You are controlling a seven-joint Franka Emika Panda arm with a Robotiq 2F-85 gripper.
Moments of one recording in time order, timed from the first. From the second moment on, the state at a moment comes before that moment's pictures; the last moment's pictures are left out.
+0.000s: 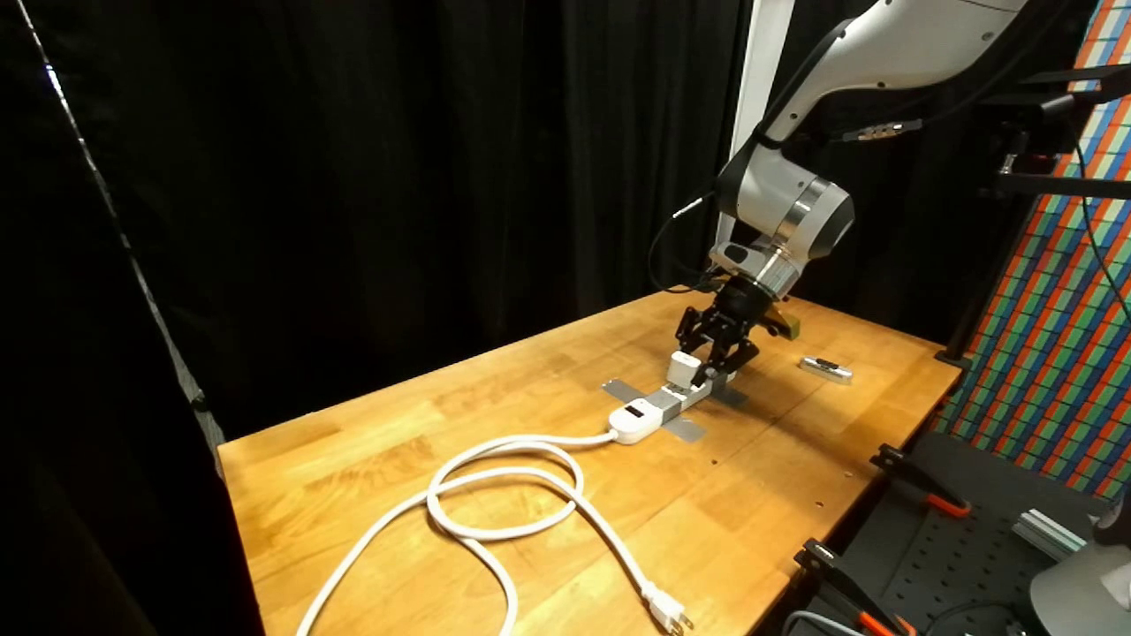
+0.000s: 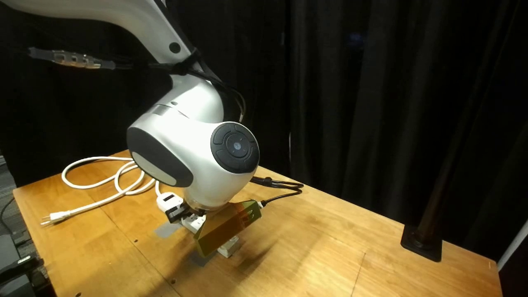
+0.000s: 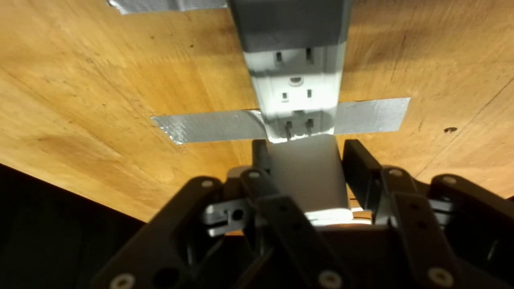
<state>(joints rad) -0.29 0.44 -0.01 -2.28 1.04 2.30 -2.63</state>
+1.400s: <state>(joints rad) -0.20 0.52 -0.04 -2.26 1.05 2.44 -2.52</state>
